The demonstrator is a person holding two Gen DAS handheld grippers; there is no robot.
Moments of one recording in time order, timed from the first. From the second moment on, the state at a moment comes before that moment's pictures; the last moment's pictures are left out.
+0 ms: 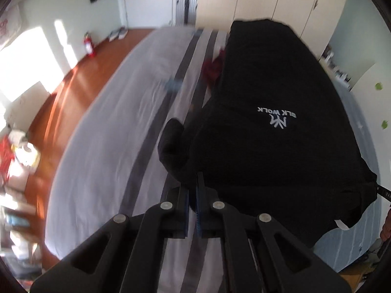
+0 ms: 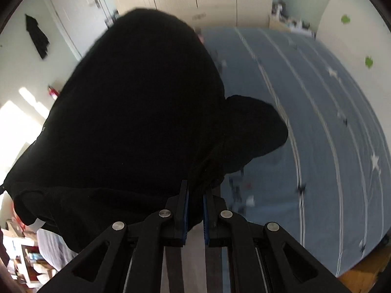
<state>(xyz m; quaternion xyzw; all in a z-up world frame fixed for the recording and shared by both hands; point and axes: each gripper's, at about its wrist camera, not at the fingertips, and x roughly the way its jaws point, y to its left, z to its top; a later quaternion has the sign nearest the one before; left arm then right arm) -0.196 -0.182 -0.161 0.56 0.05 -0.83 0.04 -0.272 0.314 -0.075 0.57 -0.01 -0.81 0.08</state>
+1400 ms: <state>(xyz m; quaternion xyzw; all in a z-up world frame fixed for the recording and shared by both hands) -0.320 -0.249 -0.375 0.59 0.04 -0.80 0.06 -0.187 0.416 -0.211 0.60 -0.03 -0.80 -0.05</state>
